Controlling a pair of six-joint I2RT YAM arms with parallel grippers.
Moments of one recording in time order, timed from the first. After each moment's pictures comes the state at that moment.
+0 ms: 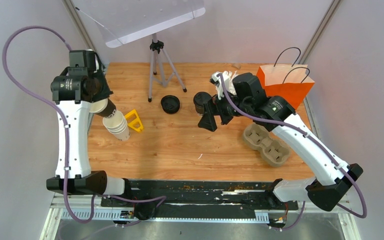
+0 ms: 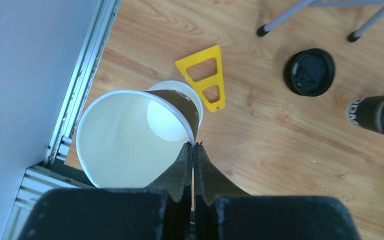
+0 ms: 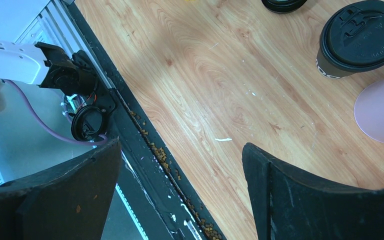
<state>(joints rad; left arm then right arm) 0.03 1.37 1.85 -1.33 -0.20 -0.30 0.71 1.30 1.51 -0.82 -0.37 0.14</state>
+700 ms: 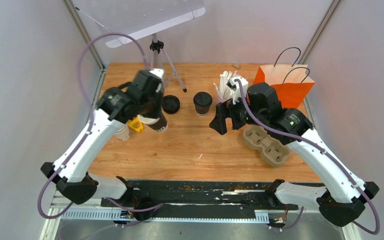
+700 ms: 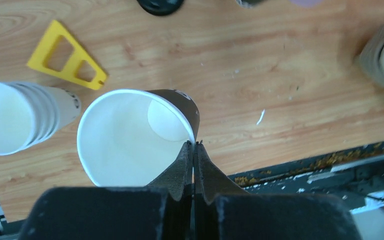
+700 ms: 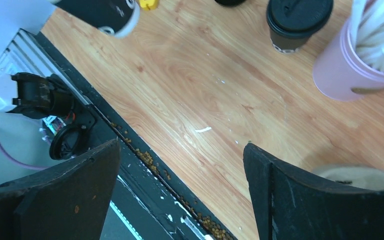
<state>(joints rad) -0.60 1.32 1.75 -1.27 -0.20 -0.41 0.71 1.15 1.43 -0.83 -0.20 0.23</state>
